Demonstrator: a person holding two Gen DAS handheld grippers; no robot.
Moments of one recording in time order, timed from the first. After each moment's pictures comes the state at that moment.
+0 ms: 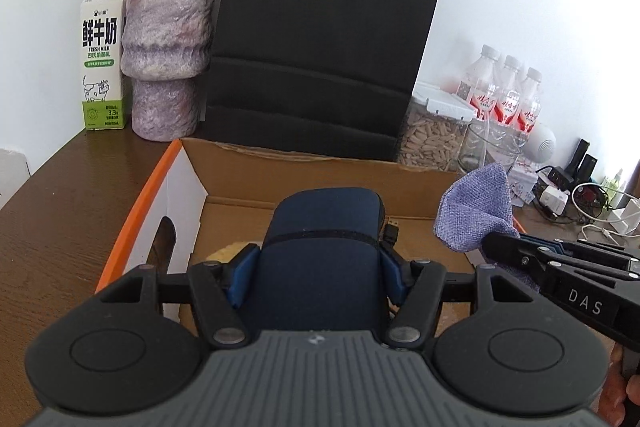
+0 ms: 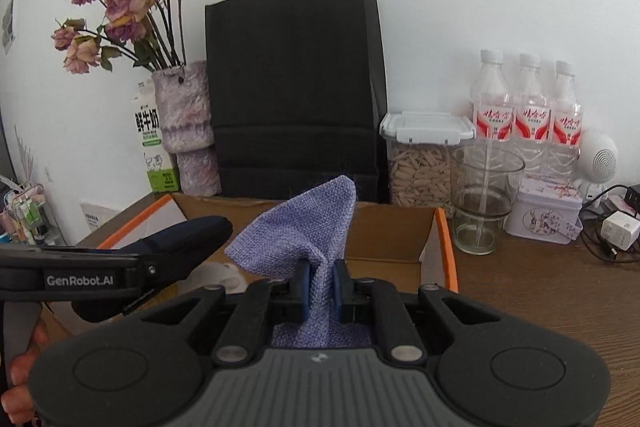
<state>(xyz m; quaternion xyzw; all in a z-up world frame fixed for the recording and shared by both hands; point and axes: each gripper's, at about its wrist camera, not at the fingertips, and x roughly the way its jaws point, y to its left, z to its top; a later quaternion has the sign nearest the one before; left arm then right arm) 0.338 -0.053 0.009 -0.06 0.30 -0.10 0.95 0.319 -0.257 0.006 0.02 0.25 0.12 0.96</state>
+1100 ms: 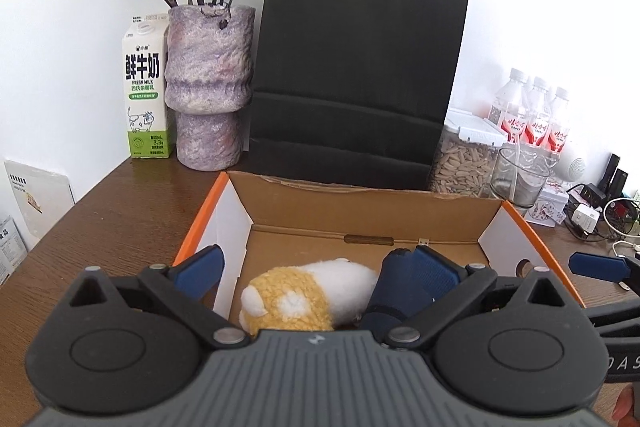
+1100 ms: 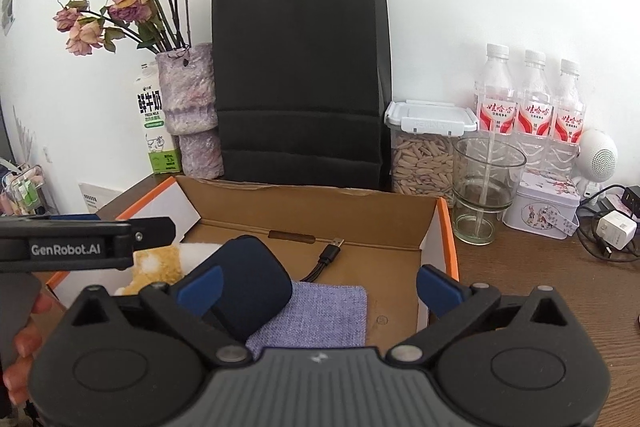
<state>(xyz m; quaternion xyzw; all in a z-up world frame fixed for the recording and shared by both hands) 0.320 -0.050 0.032 -0.04 0.26 -0.03 0.96 0.308 -0.252 0.023 0.01 0.26 0.11 0.96</state>
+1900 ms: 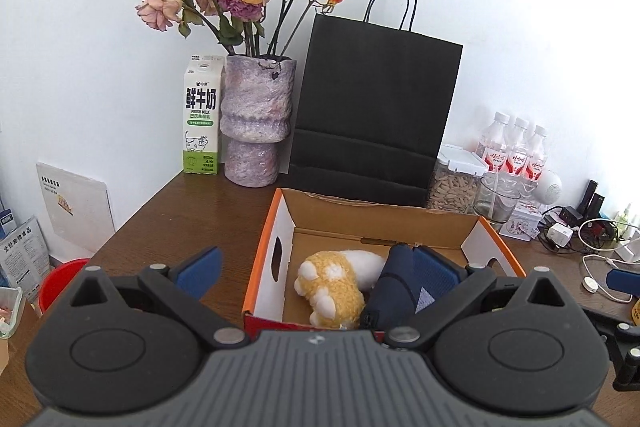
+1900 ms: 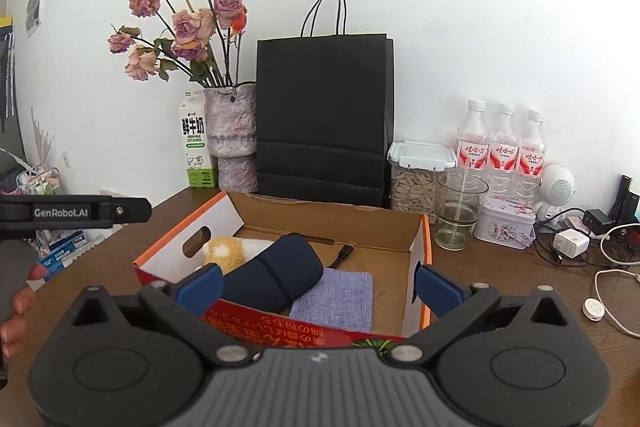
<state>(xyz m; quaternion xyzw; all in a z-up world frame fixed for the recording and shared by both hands) 0.207 -0.004 0.084 -0.07 0.23 -0.02 0.97 0.171 -0.249 0.080 -0.01 0.23 0.11 0.97</state>
